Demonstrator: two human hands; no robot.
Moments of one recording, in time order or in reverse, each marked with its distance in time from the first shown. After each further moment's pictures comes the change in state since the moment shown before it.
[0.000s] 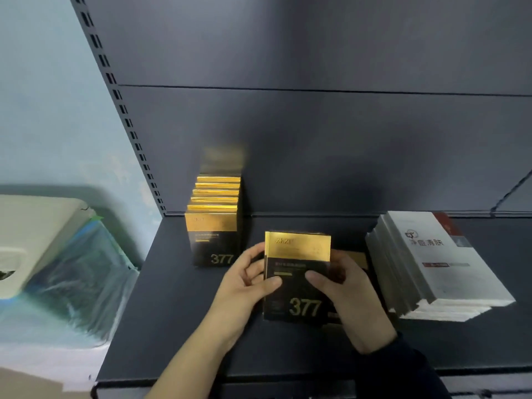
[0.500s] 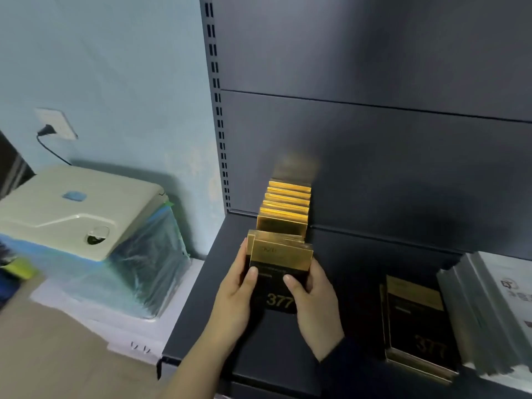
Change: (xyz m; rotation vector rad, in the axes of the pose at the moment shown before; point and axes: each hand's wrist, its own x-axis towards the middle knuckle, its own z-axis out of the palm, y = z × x) left_hand -0.028 0.013 -0.085 0.334 0.278 0.294; right_hand 0.019 0.002 0.135 -0.066 -0.171 -0.252
